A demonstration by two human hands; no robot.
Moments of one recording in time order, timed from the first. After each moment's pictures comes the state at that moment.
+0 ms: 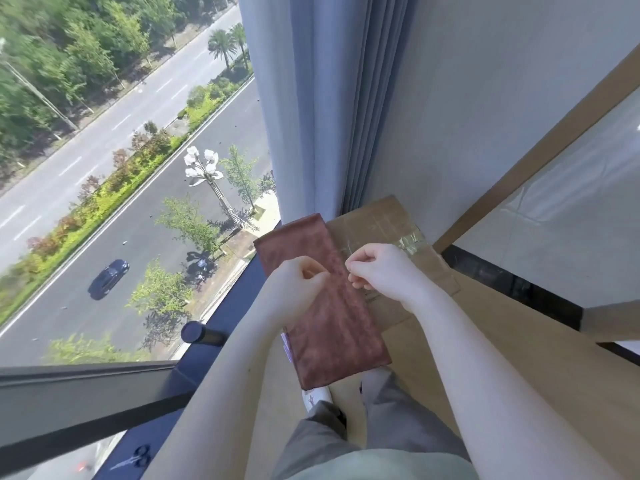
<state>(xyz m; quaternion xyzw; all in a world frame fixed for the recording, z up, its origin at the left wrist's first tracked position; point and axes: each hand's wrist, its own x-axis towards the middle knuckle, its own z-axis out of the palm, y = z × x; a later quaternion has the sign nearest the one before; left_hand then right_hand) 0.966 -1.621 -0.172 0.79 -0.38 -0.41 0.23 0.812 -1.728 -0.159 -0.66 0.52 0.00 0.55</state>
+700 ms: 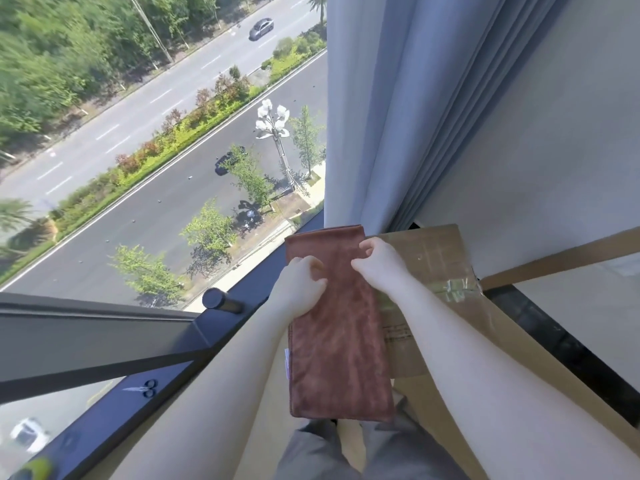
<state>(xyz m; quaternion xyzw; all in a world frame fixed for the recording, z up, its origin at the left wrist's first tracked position) 1.011 -1.667 -0.261 0.87 -0.27 -0.38 0.18 0.907 -1.813 -0.258 -0.73 0.47 0.10 0.49</state>
